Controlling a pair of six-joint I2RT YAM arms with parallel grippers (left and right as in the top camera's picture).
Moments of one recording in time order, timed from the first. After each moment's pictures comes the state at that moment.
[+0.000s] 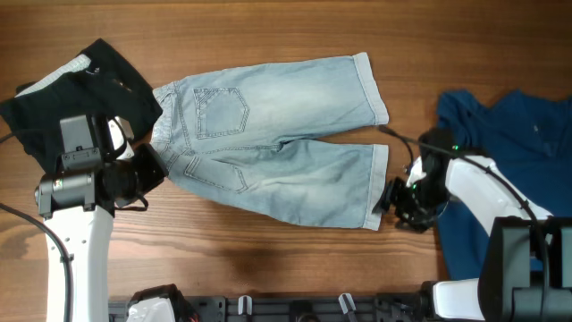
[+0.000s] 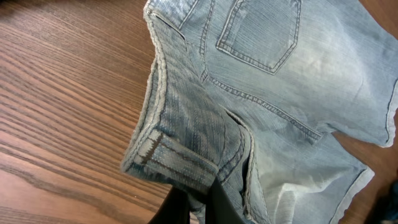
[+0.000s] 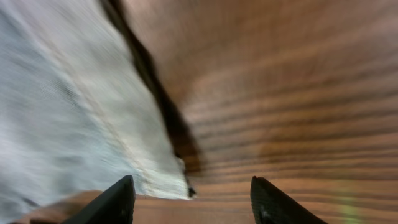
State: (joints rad) left arm 0.19 1.15 1.01 -1.03 0.24 -0.41; right arm -0.01 1.58 0.73 -0.93 -0.38 0.42
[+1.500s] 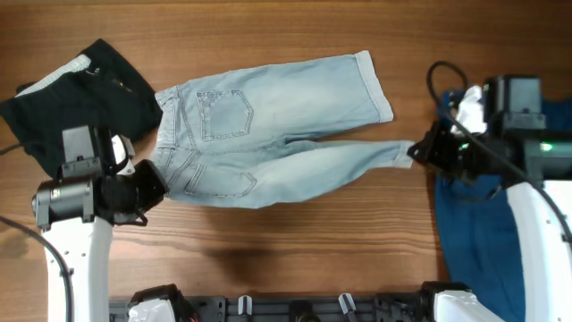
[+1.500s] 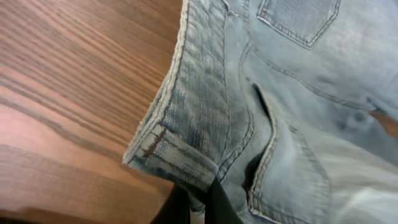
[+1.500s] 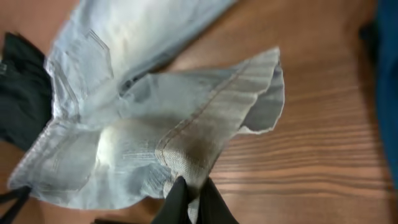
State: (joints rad) left arm 0.19 1.11 1.01 -1.20 0.19 -0.41; right arm -0.03 1.25 1.36 -1.31 -0.38 0.40
